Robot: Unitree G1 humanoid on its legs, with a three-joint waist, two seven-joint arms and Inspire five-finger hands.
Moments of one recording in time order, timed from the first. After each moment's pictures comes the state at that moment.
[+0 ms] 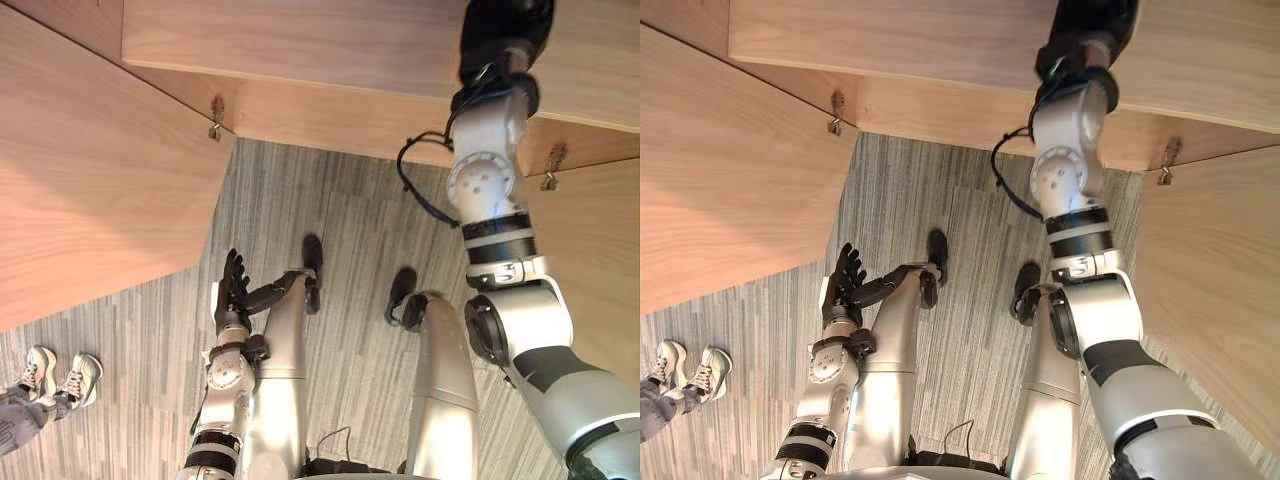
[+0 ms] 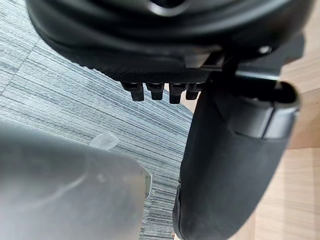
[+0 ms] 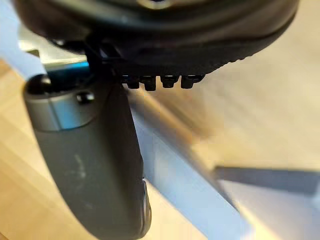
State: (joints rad) left arm -0.07 0.04 0.04 0.42 -0.22 -0.22 0.18; right arm -1.11 -0.25 0.02 0.47 0.86 -0.24 -0.37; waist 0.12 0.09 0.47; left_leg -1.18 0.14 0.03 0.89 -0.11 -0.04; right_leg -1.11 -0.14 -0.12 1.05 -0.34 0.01
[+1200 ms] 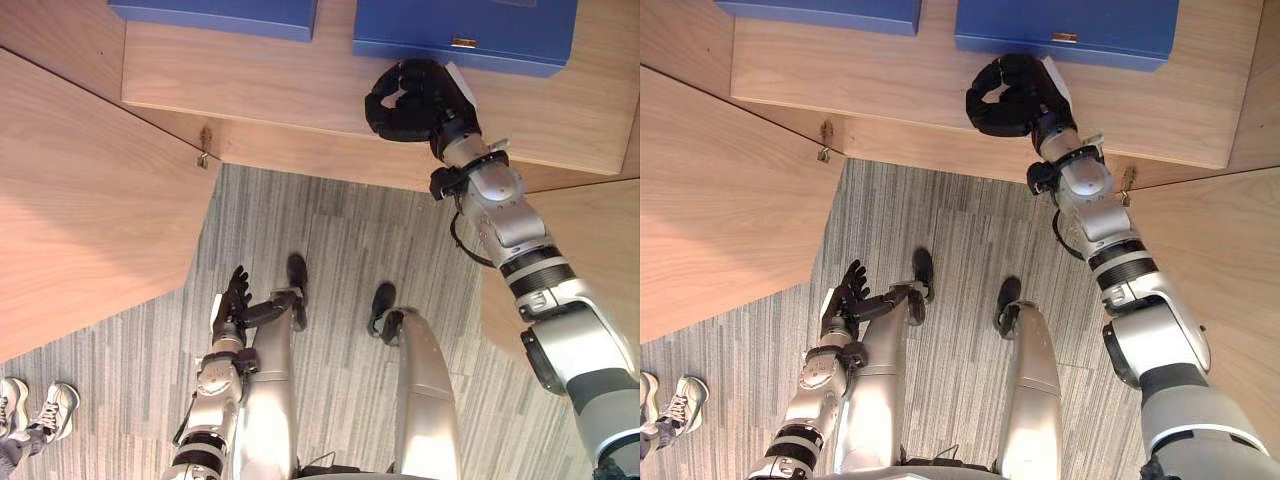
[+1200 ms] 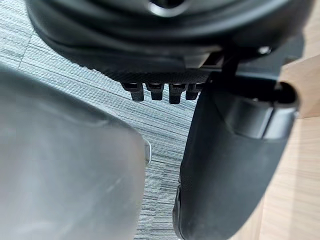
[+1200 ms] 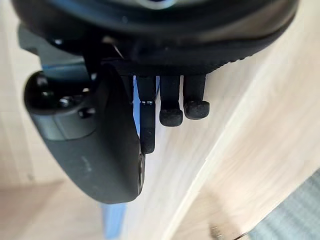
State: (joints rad) left arm -0.08 0.11 0.05 0.55 -0.22 -0.21 0.05; right arm -0.95 -0.53 0.32 0.60 0.45 -0.13 0.04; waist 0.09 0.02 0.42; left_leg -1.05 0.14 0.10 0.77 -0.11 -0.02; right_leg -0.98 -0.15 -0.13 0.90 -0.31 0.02
